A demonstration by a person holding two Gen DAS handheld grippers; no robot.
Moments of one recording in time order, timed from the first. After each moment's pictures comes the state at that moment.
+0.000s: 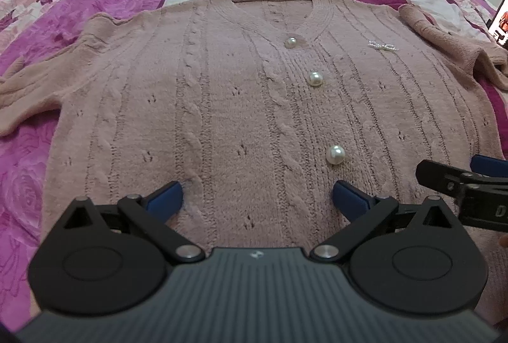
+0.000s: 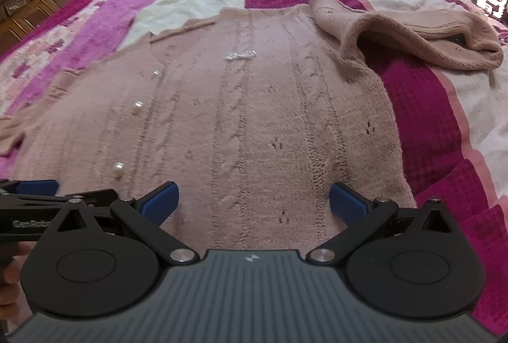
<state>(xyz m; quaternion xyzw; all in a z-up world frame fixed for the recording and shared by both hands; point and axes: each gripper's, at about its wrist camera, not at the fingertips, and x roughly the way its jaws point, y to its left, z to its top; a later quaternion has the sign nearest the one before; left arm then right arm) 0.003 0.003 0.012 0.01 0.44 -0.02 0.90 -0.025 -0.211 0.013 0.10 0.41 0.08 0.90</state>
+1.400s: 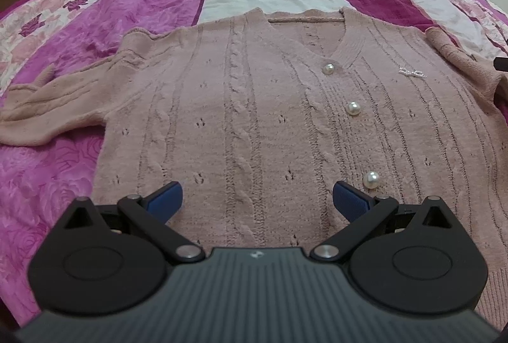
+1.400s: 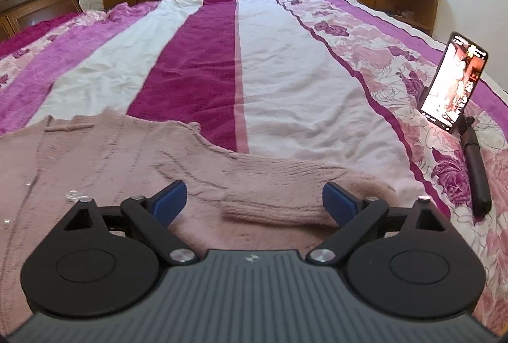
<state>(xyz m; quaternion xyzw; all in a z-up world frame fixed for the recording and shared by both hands) 0.009 0.021 0.033 0.02 0.43 0.02 0.90 0.108 -0.361 0.058 0.00 0.34 -0.01 0.94</state>
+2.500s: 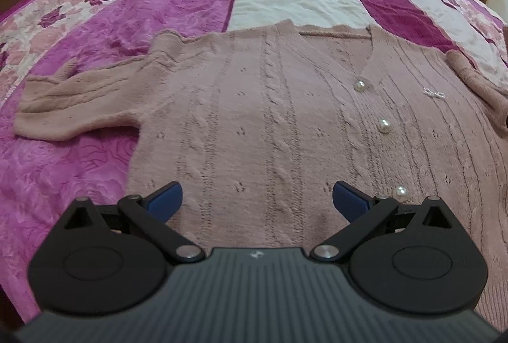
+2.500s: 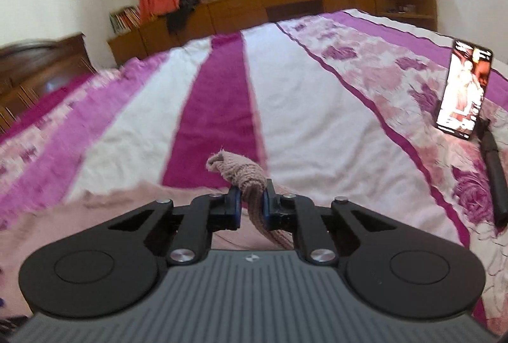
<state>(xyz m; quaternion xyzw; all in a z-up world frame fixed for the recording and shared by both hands) 0.006 0.051 0.044 0.00 0.41 0.05 0.91 0.108 -0.368 0.127 0.13 0.28 0.03 0.95</state>
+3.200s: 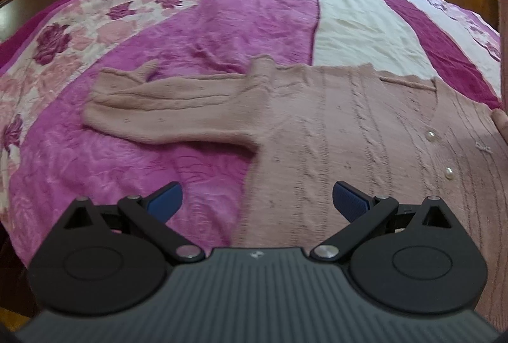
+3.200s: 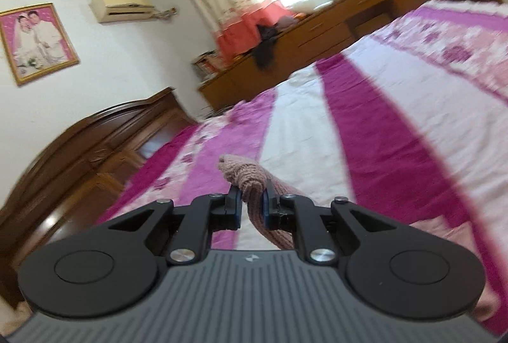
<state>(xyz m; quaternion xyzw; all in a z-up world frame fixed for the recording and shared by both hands) -0.018 0.126 0.070 -0.05 0.37 0.14 0.92 0.121 -0.195 0.218 0.28 0.21 0.20 0.92</state>
